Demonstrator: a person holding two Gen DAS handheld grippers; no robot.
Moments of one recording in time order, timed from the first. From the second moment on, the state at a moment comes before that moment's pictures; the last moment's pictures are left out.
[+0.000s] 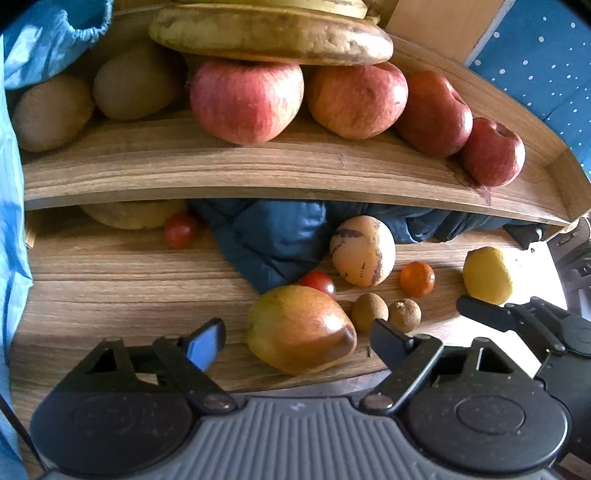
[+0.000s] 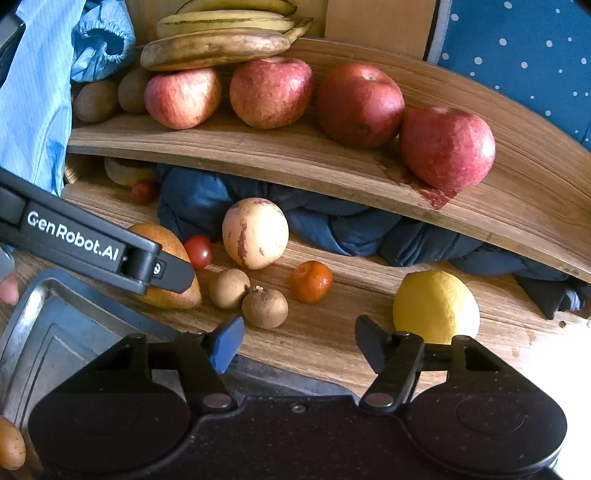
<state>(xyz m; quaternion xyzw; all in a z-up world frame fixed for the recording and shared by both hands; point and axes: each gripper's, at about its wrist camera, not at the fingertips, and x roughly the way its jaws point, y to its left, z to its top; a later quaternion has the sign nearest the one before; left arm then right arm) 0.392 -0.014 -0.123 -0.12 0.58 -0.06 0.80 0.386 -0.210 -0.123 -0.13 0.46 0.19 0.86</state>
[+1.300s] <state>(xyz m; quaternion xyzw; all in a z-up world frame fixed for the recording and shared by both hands) 0.393 -0.018 -0.125 -0.13 0.58 -0.06 0.80 0.398 -0.205 -0.126 -0.10 0.46 0.24 0.85</state>
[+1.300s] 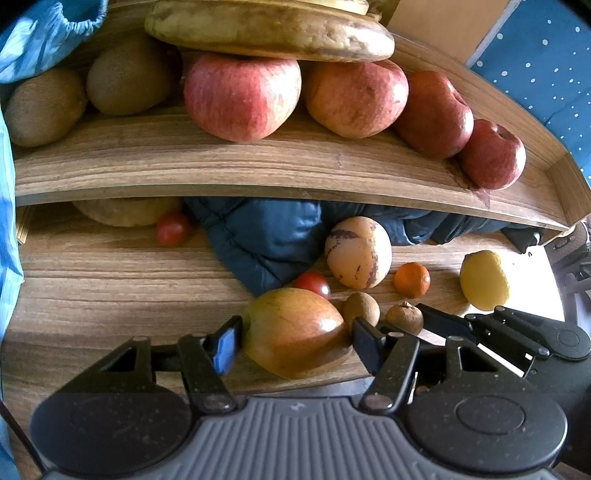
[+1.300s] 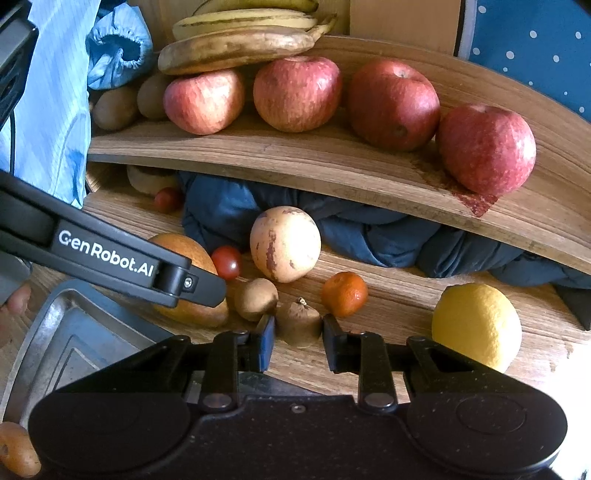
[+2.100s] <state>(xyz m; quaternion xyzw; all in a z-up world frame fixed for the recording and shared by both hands) 0.365 -0.027 -0.106 -0.14 0.55 -0.05 0.82 0.372 -0.214 -0.103 -0.10 0.45 0.24 0.86</state>
